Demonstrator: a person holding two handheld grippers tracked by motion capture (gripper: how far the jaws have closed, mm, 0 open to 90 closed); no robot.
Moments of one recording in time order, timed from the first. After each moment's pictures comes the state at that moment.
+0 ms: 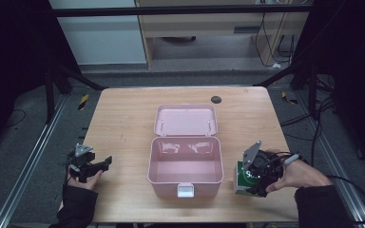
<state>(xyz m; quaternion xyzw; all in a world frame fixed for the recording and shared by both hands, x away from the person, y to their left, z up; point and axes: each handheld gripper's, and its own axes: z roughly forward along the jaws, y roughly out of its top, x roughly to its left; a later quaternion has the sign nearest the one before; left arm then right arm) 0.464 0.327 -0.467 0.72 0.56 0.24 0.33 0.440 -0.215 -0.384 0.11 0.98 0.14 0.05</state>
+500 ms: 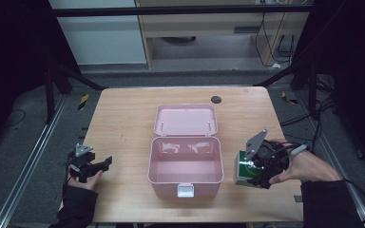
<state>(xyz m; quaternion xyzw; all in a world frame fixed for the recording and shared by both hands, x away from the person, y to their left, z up) 0.465 0.327 -0.468 0.72 0.56 0.24 0.33 0.442 -0.212 -0.340 0.11 0.98 0.15 0.08</state>
